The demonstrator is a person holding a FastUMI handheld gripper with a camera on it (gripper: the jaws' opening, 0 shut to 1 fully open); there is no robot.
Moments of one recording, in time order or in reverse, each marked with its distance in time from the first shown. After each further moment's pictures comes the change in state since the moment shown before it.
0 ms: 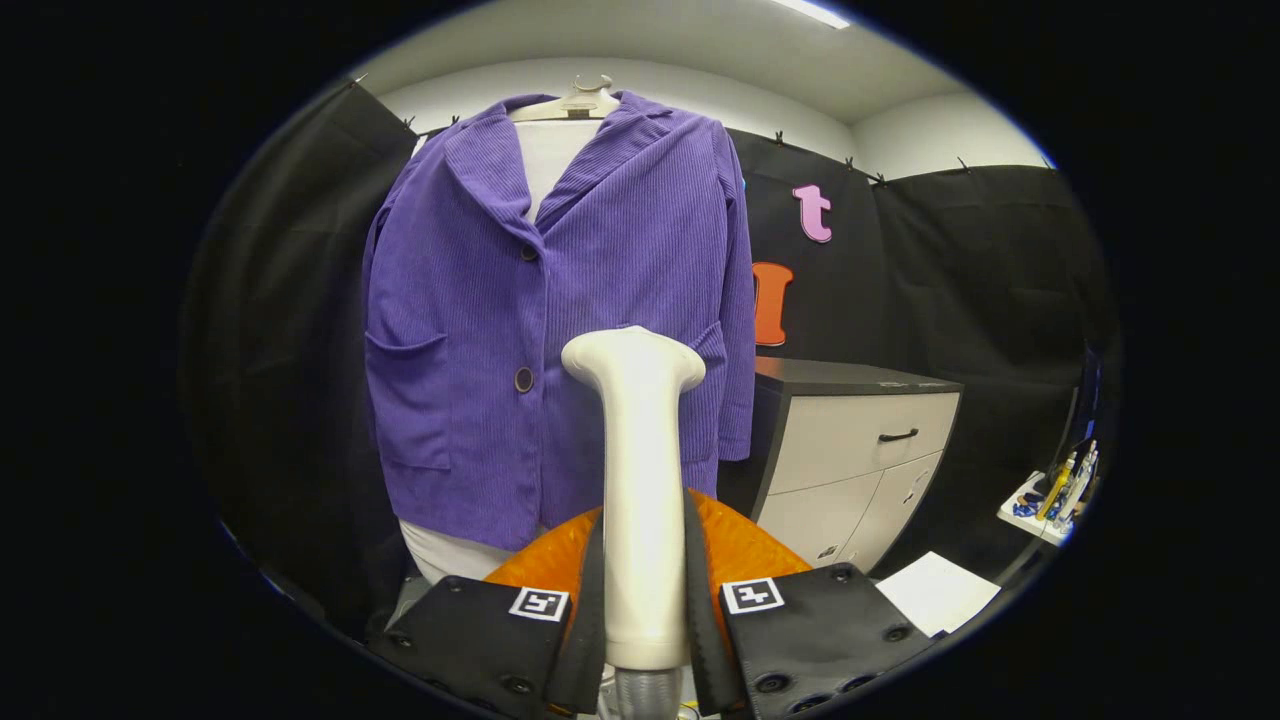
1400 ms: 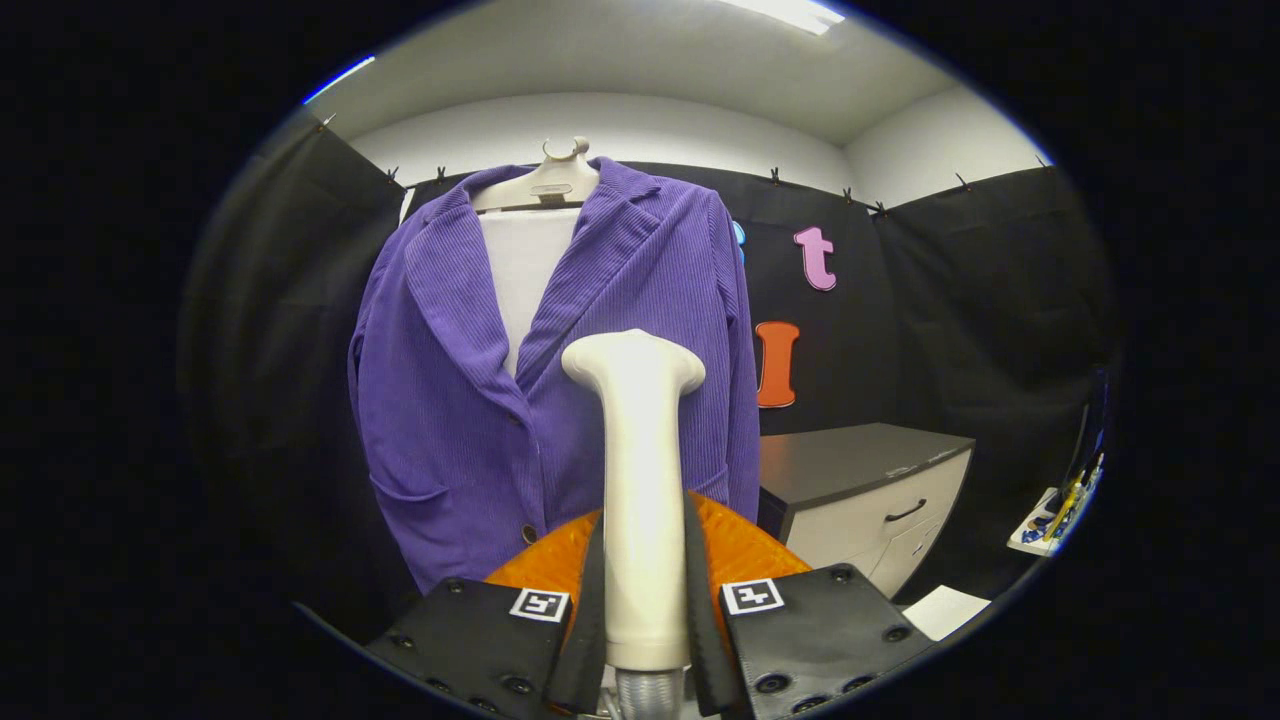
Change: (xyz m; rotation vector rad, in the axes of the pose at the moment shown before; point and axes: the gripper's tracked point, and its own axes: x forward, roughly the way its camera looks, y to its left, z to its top) arm 0.015 -0.008 0.127 0.062 -0.132 0.036
